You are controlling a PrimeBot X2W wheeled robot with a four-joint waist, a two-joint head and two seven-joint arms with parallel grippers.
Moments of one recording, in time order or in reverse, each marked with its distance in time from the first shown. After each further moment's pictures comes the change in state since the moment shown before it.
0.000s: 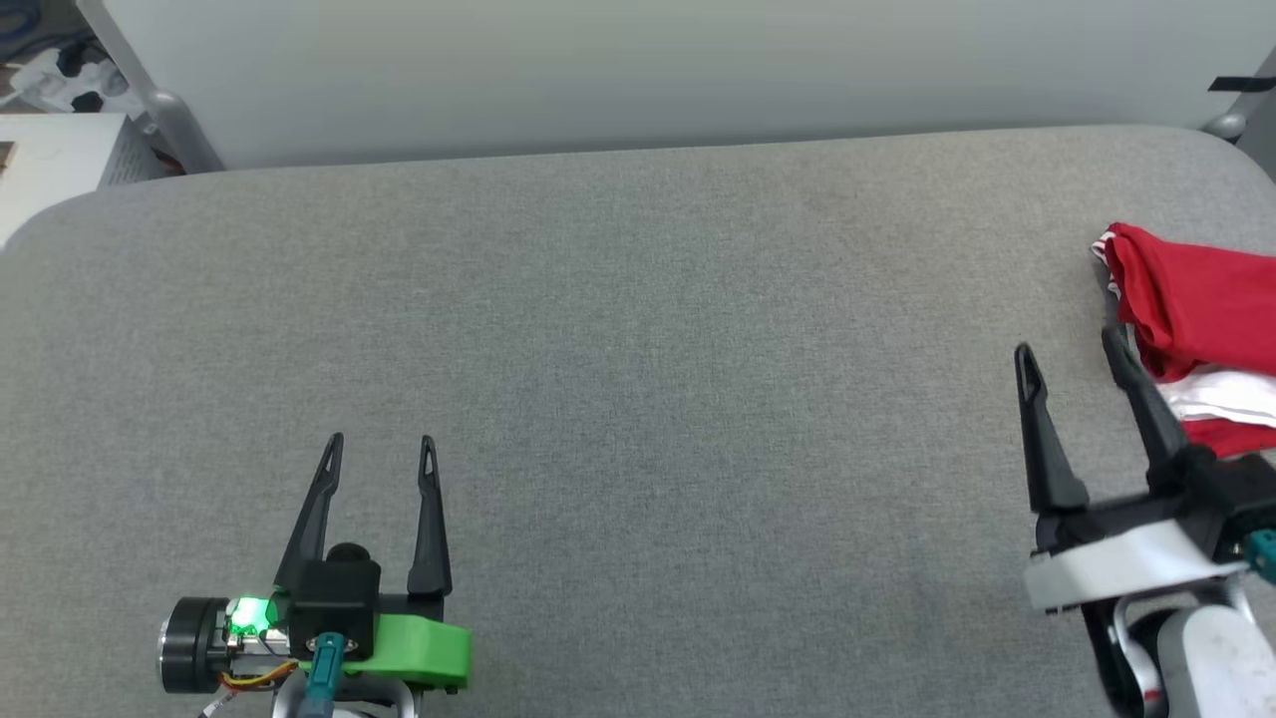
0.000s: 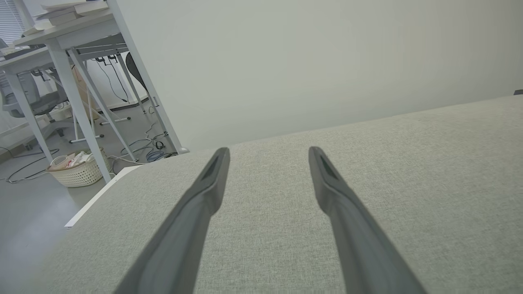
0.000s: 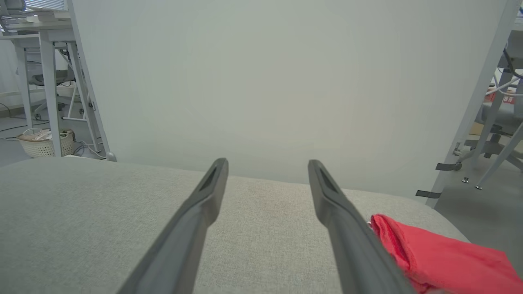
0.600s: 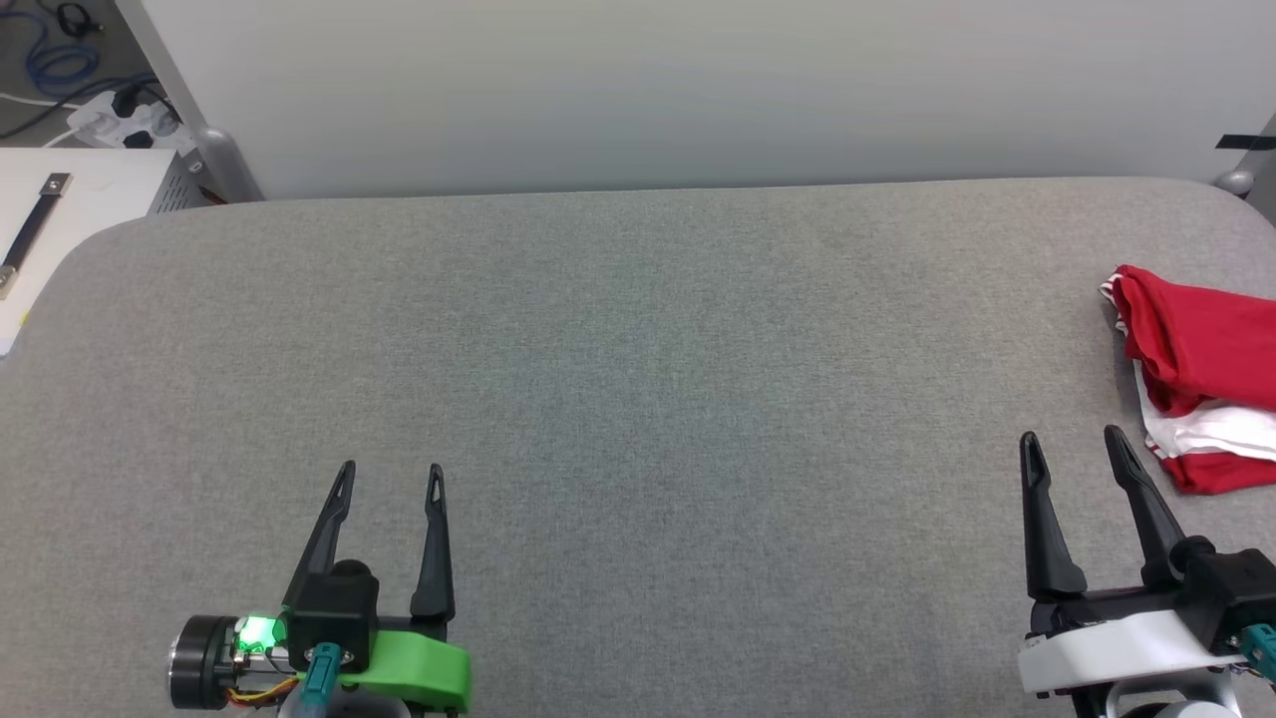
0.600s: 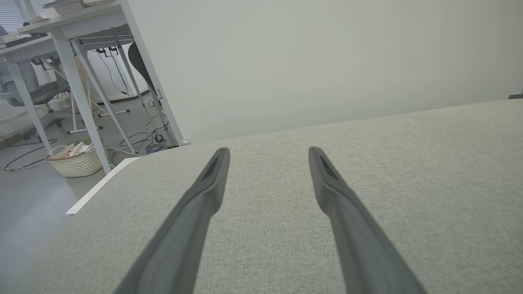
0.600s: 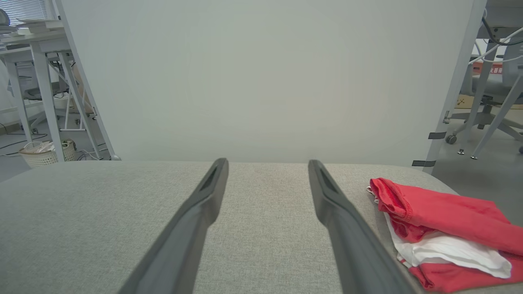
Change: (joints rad) left arm 0.026 -0.029 0.036 0.044 -0.010 -0.080 0.000; right arm 0.178 0.103 -0.067 -0.068 -0.022 0.000 0.000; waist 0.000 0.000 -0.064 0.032
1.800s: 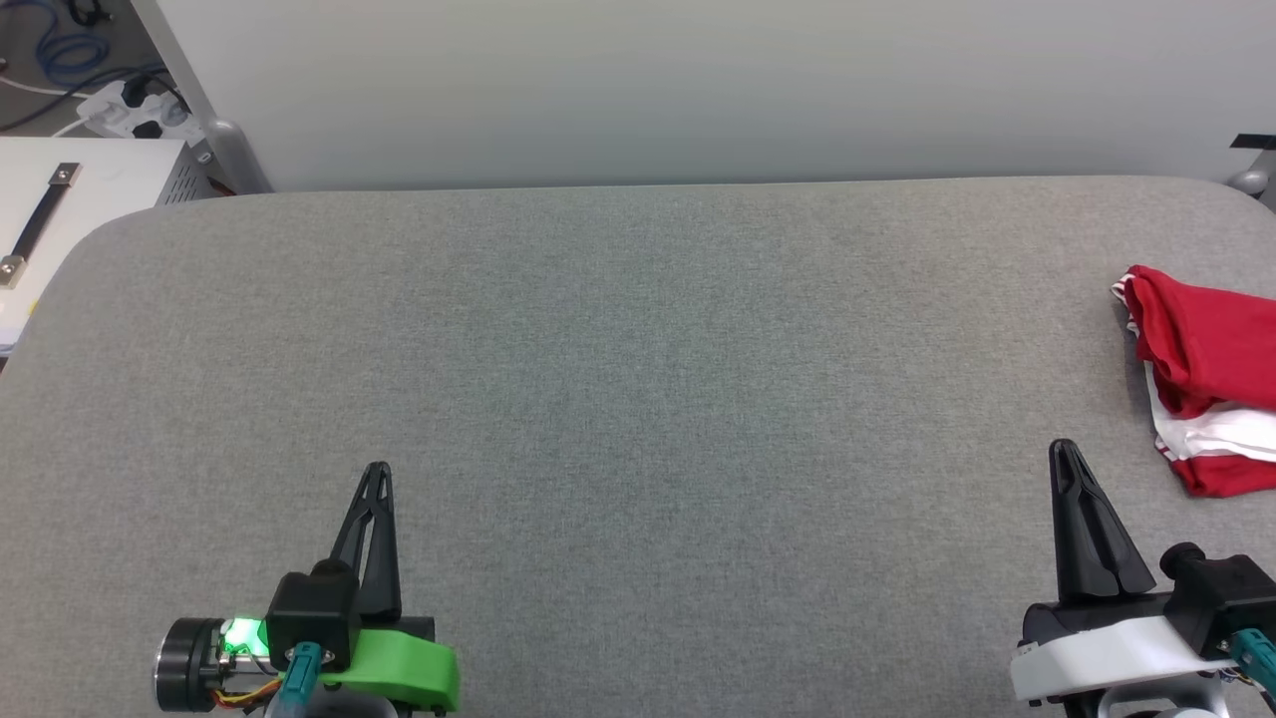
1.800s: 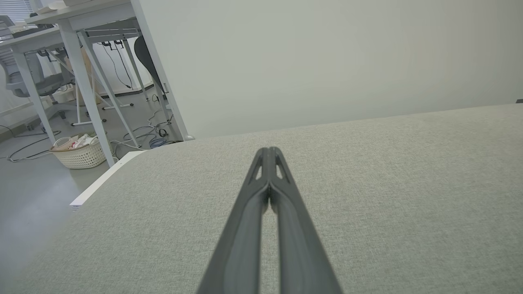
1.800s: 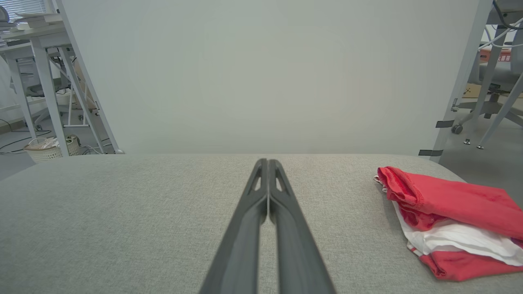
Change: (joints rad) left arm 0.010 -0.028 0.060 -0.007 0.011 -0.051 0.003; right arm 0.012 0.014 0.001 0.009 0.001 0.000 0.006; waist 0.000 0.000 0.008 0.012
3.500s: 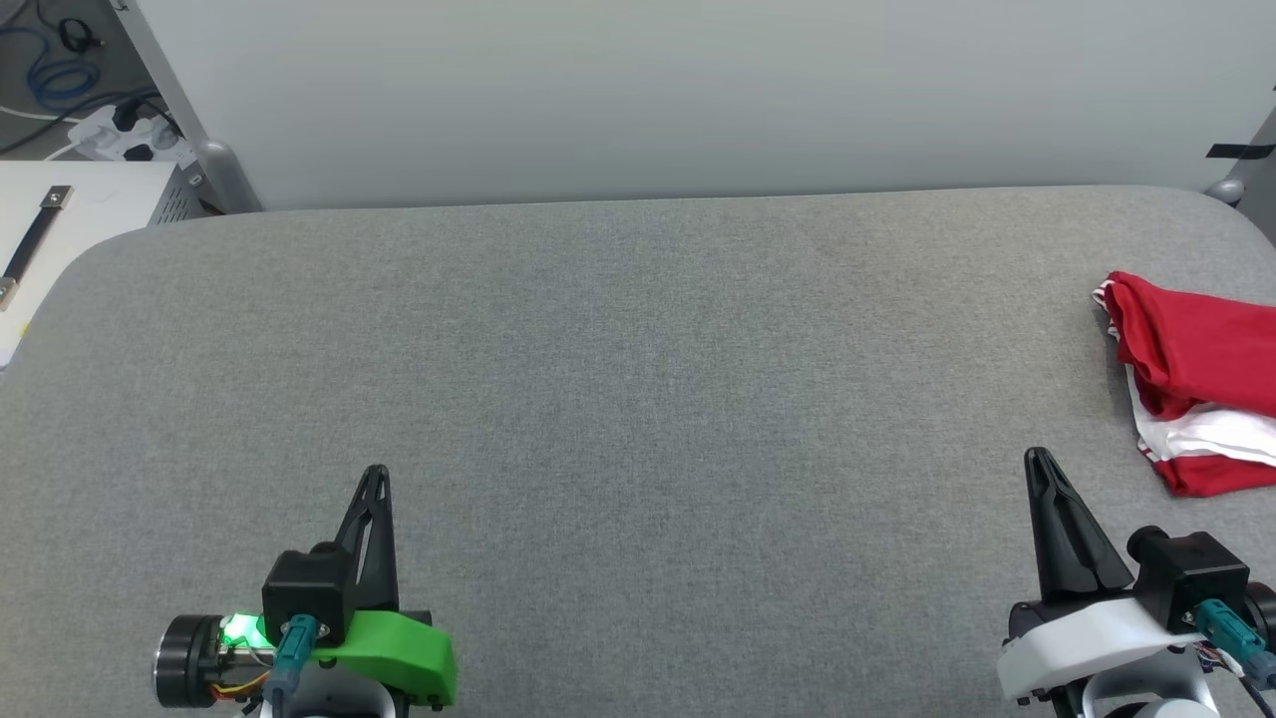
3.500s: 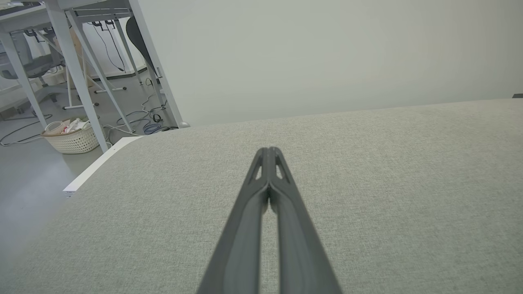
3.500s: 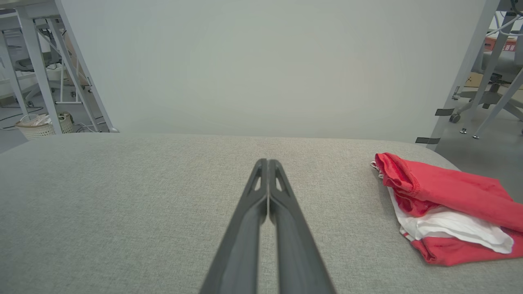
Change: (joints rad) left arm -0.007 -0.034 0.046 -0.003 0.010 -0.041 0.104; right arm -0.020 0.003 0.007 0.026 -0.037 0.000 0.099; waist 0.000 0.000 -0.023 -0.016
